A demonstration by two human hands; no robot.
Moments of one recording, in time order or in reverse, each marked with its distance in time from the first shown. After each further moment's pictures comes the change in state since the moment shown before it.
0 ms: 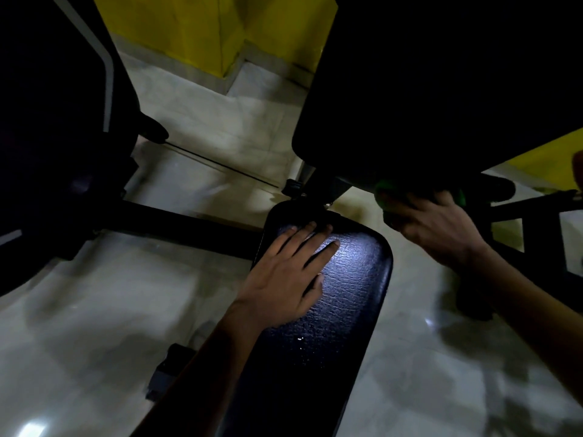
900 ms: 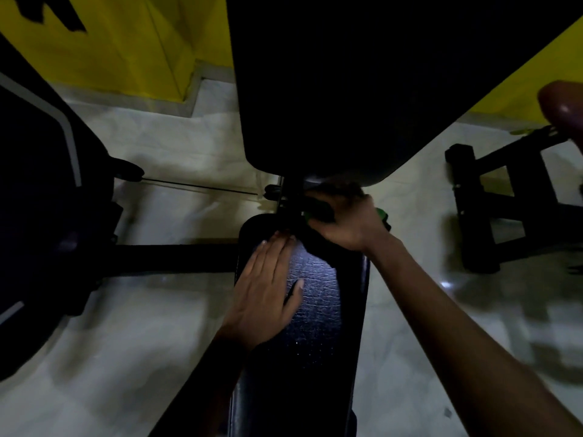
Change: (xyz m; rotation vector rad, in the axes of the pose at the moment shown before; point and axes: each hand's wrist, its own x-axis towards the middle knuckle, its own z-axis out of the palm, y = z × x) left_hand -0.001 0.004 -0.005 -0.105 -0.004 -0.085; right_hand 0.061 -0.050 -0.023 0.908 -0.109 0.839
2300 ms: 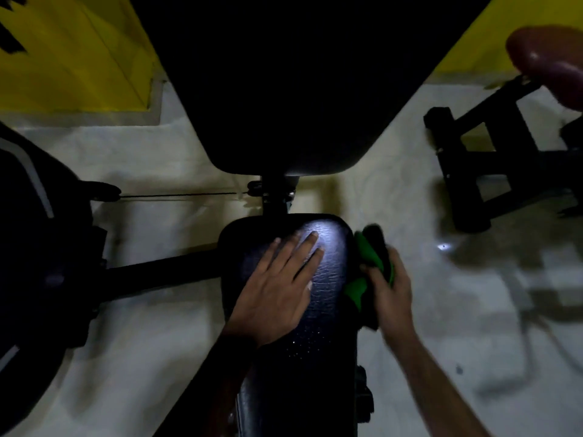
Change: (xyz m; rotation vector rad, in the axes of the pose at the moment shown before) left_hand 0.020 0.012 0.003 0.186 -0.137 0.352; right_hand -0.141 0.025 0.070 1.024 0.448 0.810
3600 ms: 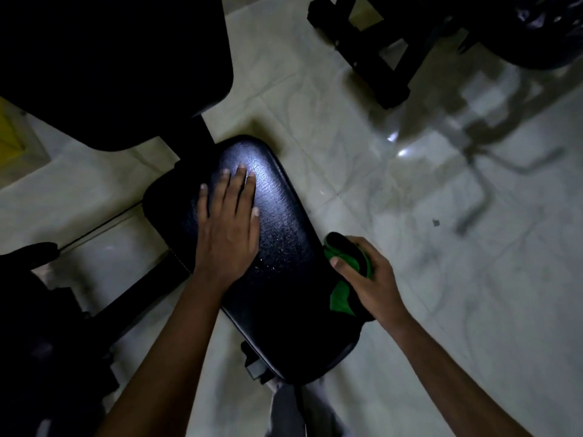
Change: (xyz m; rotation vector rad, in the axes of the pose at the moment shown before) left_hand -0.010 0.004 0.003 -0.038 0.027 0.111; right_hand -0.159 0.059 -0.016 0.060 0.150 0.054
